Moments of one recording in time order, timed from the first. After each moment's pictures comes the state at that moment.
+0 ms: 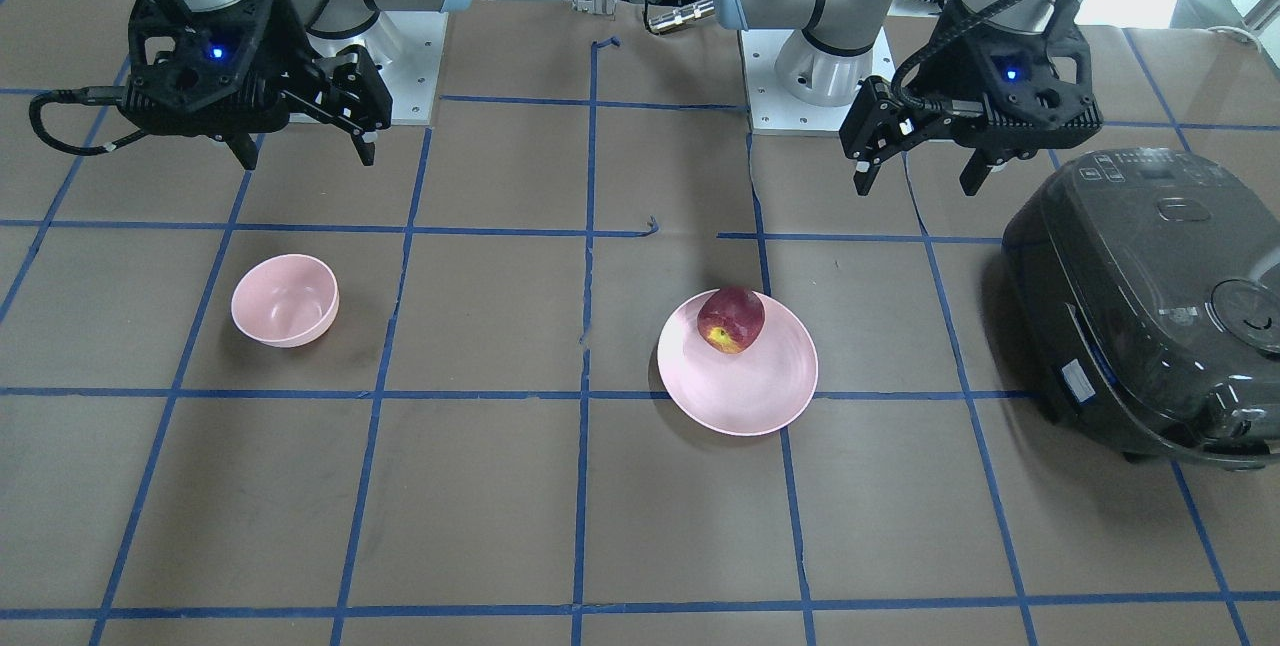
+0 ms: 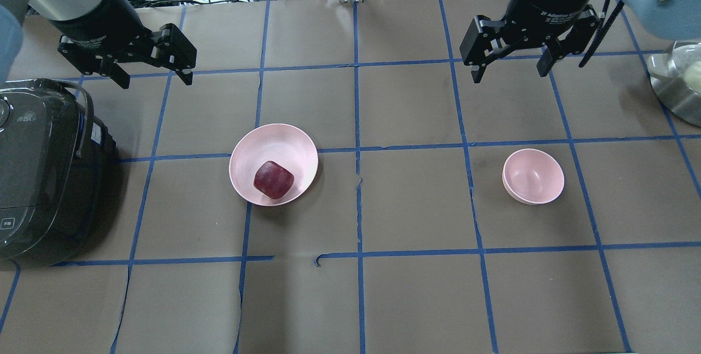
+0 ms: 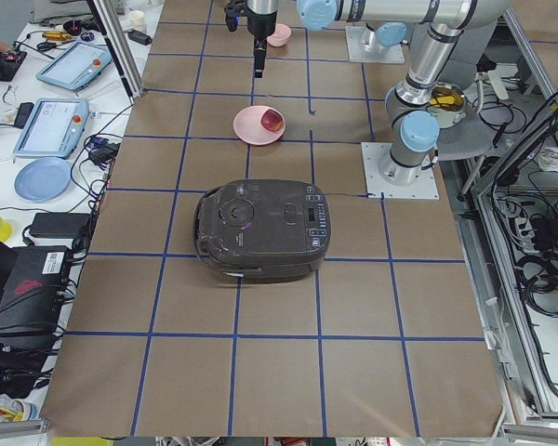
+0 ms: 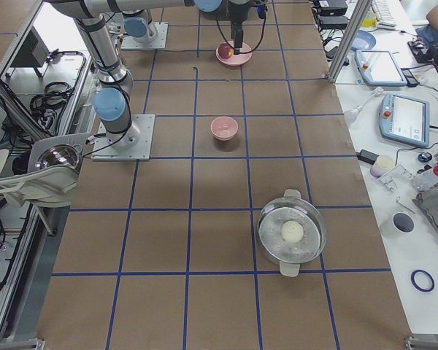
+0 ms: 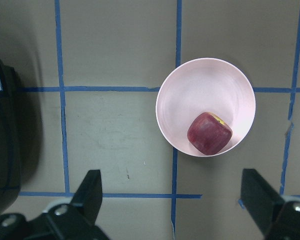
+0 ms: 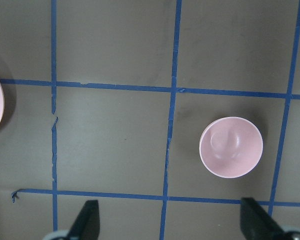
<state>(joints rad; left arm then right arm) -1.51 -1.53 -1.58 -1.52 1.58 0.04 1.61 -1.56 1.49 -1.50 -1.56 -0.02</state>
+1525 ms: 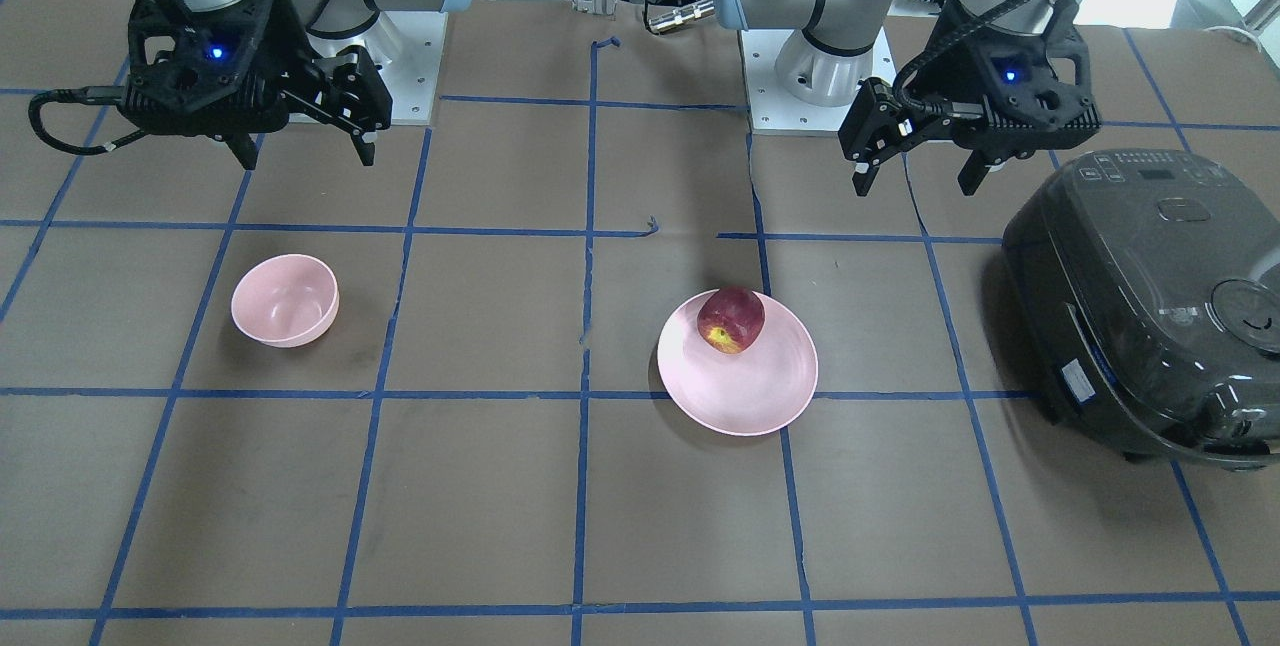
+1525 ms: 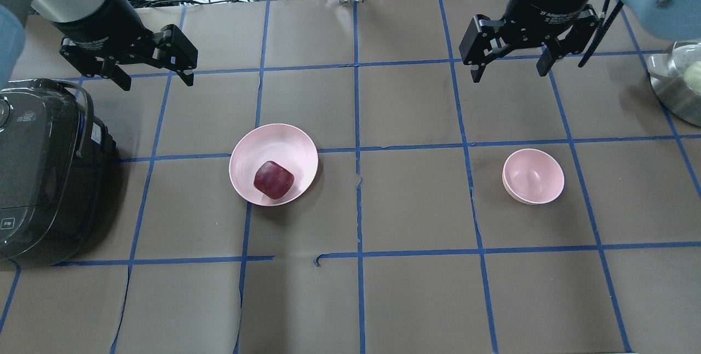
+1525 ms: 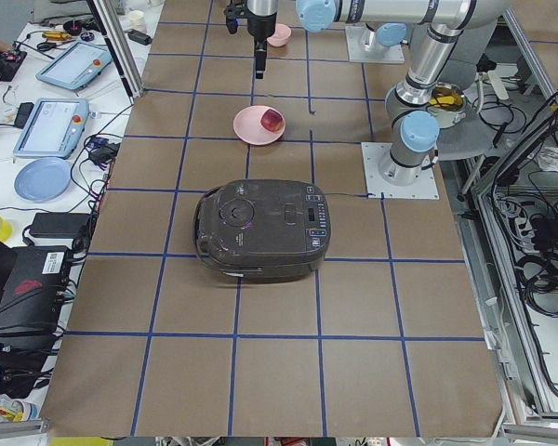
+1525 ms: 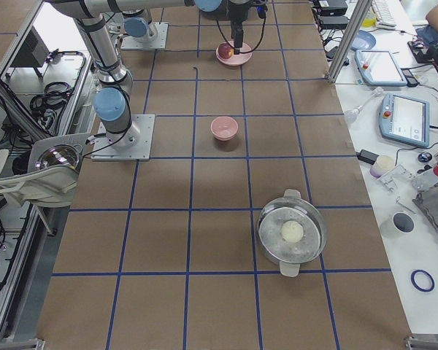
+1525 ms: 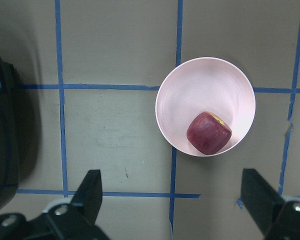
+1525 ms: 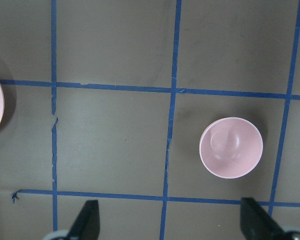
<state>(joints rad) -1.52 -1.54 -1.58 -1.51 1.58 -0.01 1.61 -1.56 1.49 -1.50 -1.56 -0.02</state>
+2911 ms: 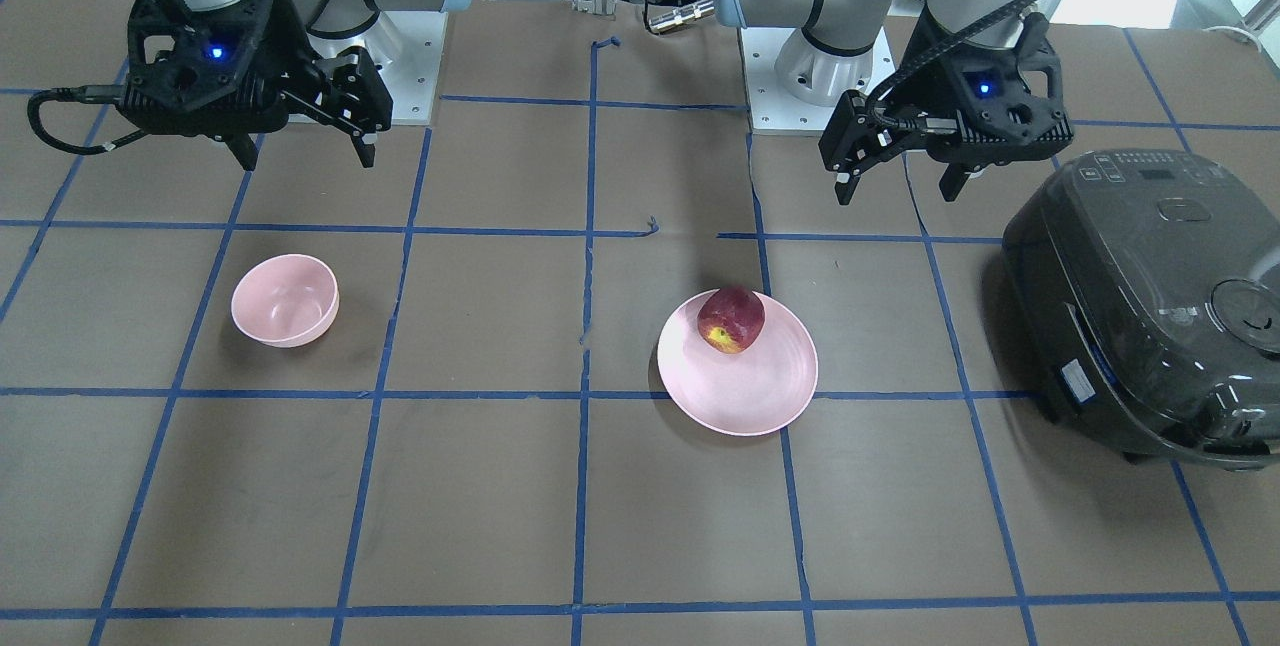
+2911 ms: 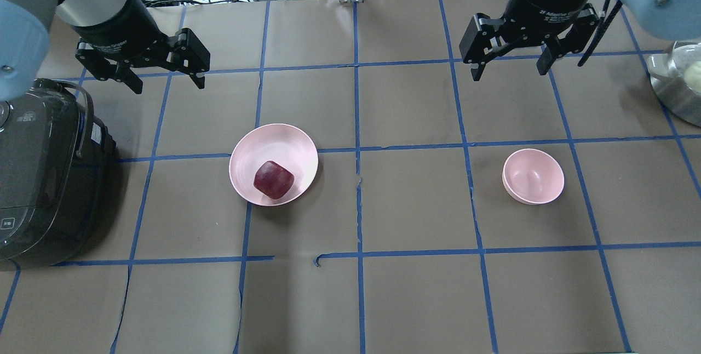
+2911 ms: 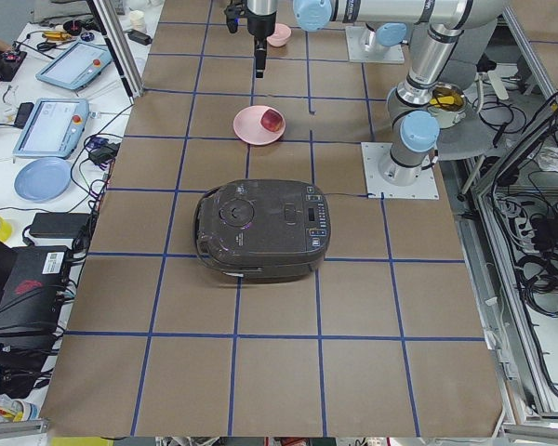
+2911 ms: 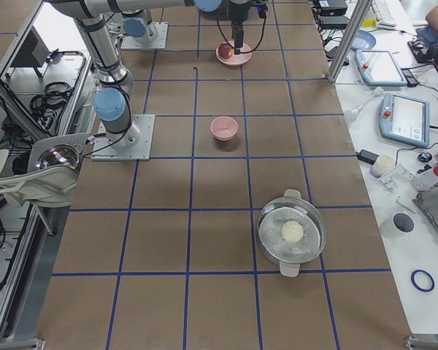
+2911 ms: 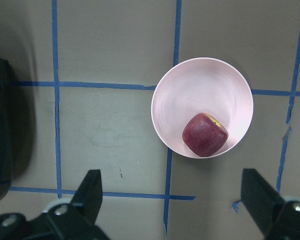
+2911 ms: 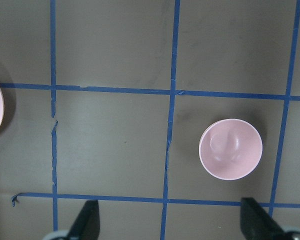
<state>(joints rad) -1.54 -1.55 -1.60 -1.50 1.59 -0.05 1.61 -1.56 1.49 -1.51 -1.56 -0.02</state>
